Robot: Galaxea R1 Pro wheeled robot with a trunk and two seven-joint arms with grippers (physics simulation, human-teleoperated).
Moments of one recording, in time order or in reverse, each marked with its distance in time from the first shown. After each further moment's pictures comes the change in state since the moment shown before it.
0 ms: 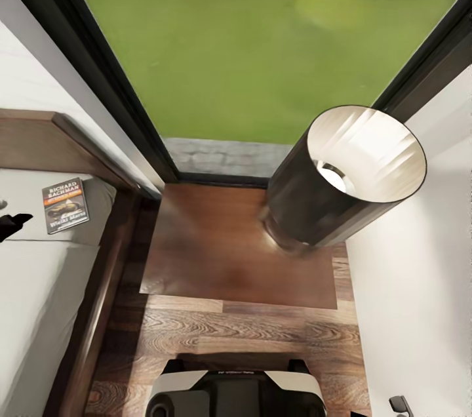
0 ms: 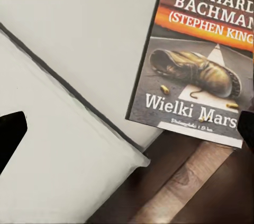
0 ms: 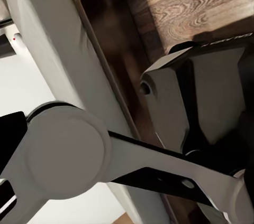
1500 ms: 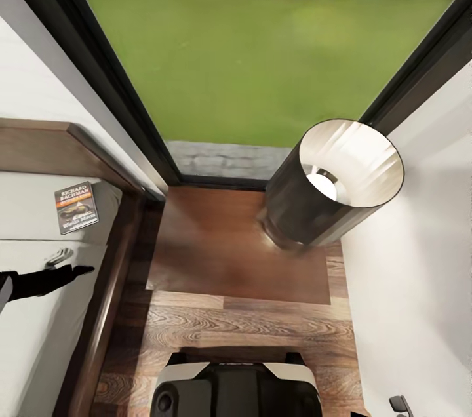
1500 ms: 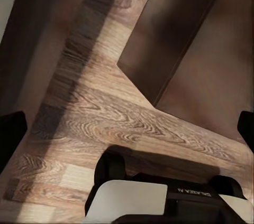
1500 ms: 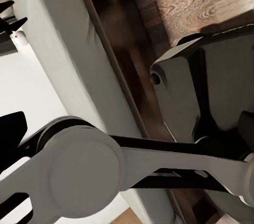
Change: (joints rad) left arm 0.018 -0.019 -0.012 0.428 -0.507 -0.040 -0.650; right arm 0.000 0.000 0.000 -0.002 0.001 -0.001 -0.005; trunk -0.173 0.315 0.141
